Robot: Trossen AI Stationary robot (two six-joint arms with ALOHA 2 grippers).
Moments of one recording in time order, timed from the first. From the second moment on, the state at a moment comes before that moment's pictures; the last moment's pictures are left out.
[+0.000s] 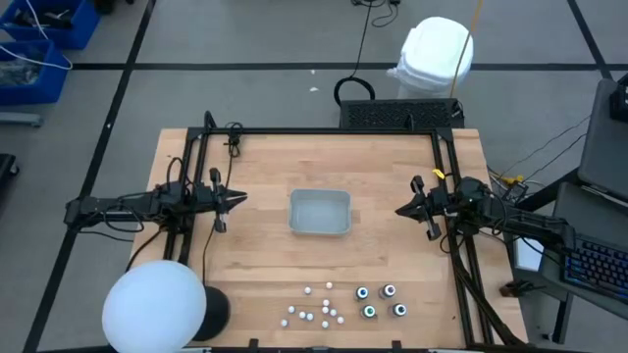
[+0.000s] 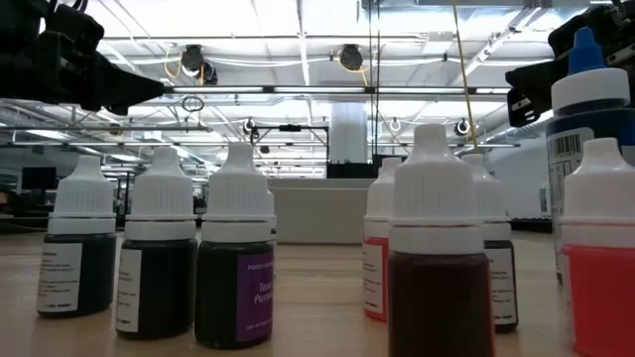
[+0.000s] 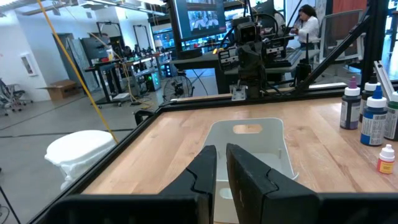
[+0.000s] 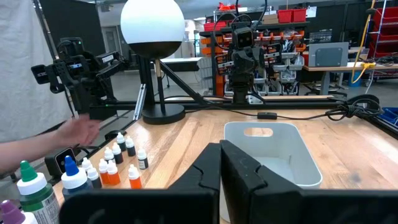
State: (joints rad) left arm 0.05 0.14 0.03 0.13 -0.11 0.15; right arm -0.30 0.06 0.01 0.10 -0.50 0.09
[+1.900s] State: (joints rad) left arm 0.05 0.14 0.03 0.23 -0.16 -0.16; right arm -0.16 0.41 0.71 -0.44 -0.05 -0.10
